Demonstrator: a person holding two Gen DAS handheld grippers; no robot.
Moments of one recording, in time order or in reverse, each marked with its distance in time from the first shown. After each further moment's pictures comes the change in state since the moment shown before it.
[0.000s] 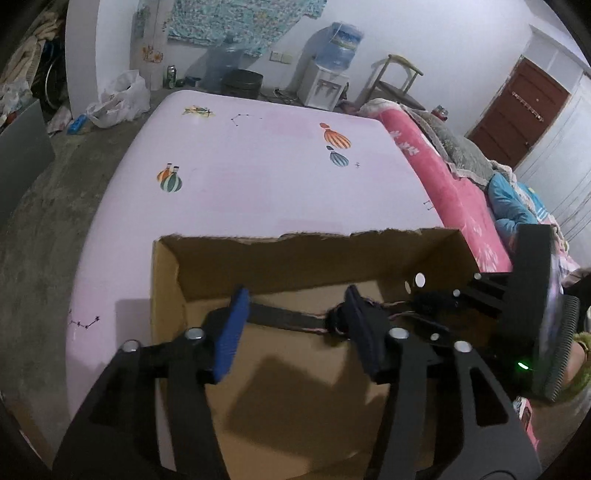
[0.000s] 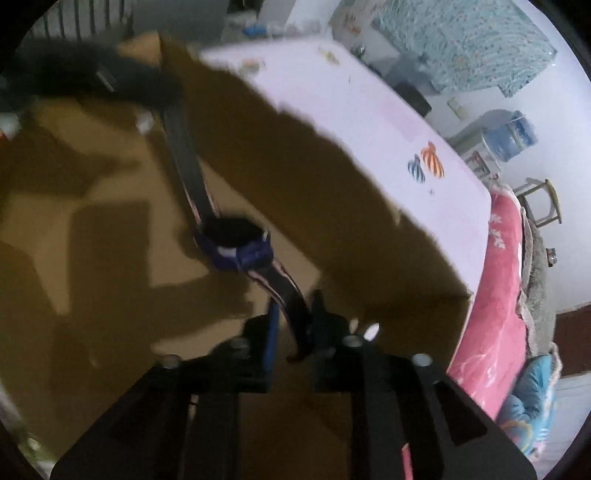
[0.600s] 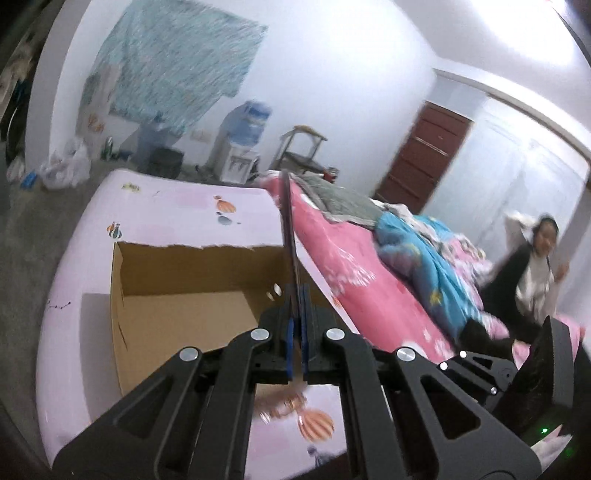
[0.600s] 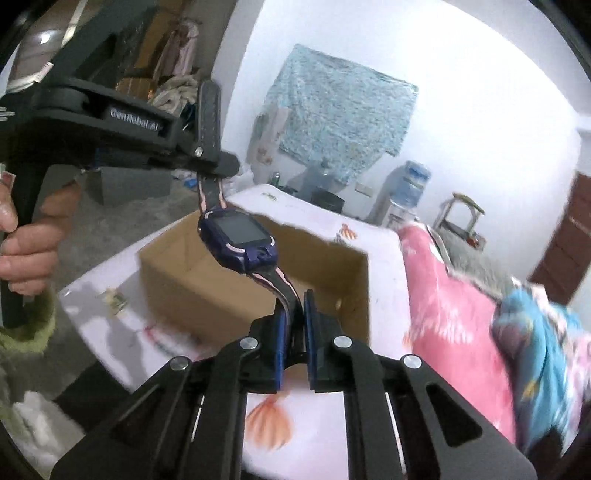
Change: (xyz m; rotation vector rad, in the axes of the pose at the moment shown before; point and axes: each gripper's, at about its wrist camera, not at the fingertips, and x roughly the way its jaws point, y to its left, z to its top) left arm -0.150 -0.074 -0.083 0.084 -0.315 -0.309; right arm -0.195 0.079 -0.150 0.300 -0.587 -0.157
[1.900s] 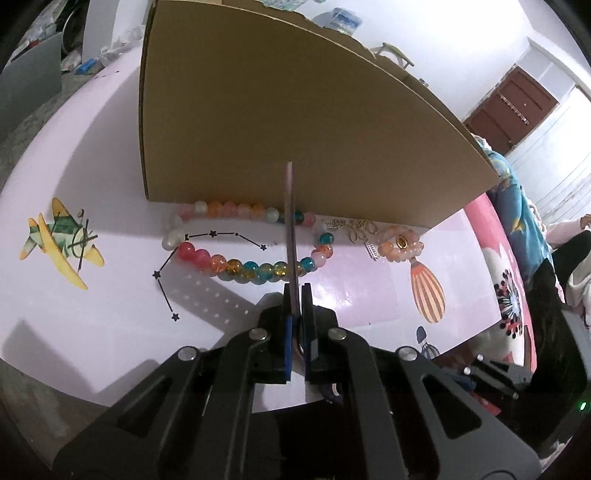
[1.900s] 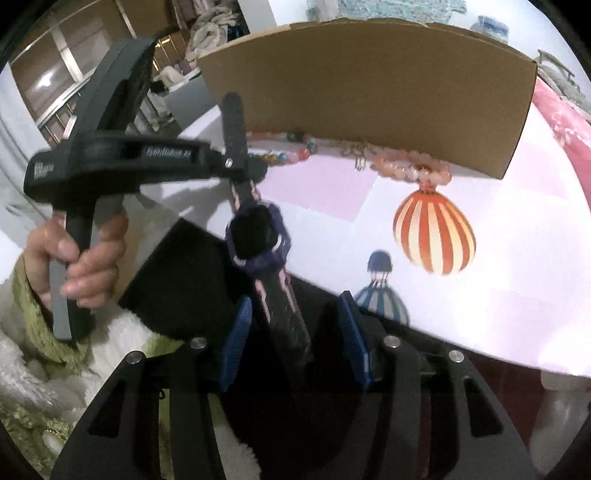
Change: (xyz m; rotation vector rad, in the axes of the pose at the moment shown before) left arm 0.048 0.074 -0.201 -0.199 0.319 0.217; right arm 0.036 0.071 -0.173 0.237 0.384 0.474
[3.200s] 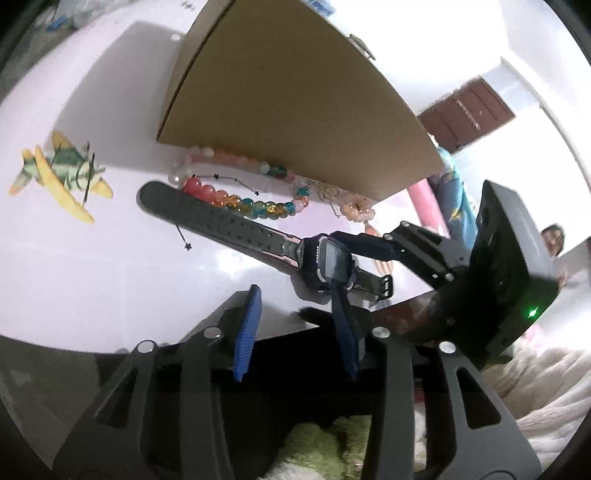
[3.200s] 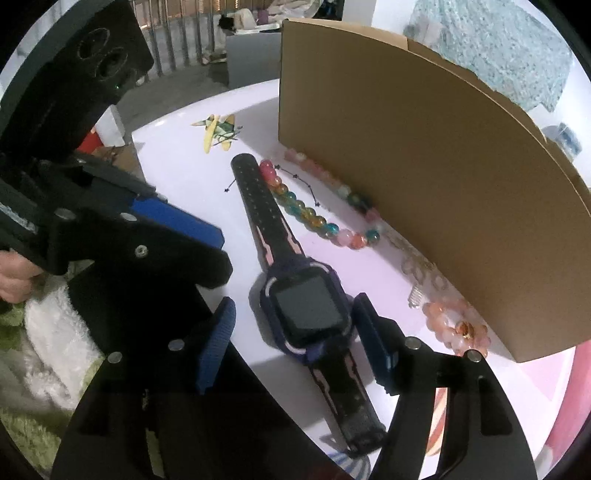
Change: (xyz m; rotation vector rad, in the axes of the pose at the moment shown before) left arm -0.014 0.035 -0.019 -0.069 0.094 -0.308; right arm 0.038 0.027 0.072 -0.416 0.049 -0.067
